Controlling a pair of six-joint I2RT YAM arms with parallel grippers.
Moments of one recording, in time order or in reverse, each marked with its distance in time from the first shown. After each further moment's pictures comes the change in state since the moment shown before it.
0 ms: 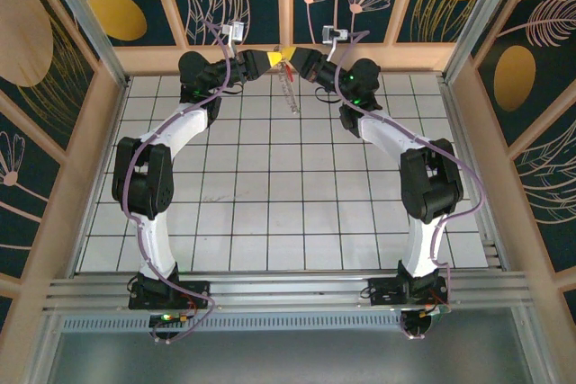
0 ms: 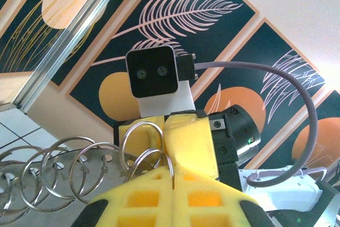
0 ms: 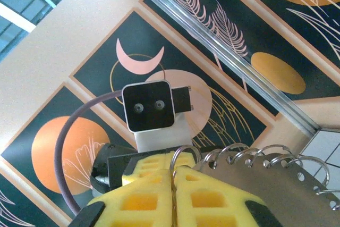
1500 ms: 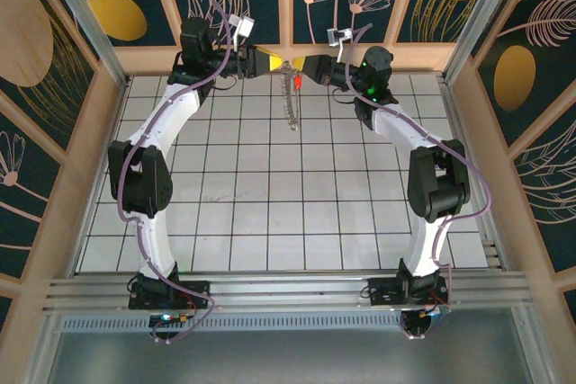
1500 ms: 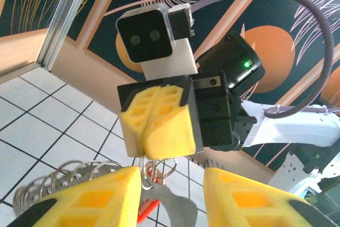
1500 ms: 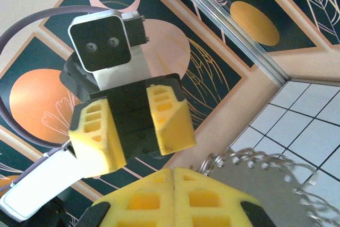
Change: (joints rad) left arm 0.031 0.015 0.292 -0.831 0.194 0.605; right arm -0.098 -0.015 0.040 -0.264 -0.266 -0.160
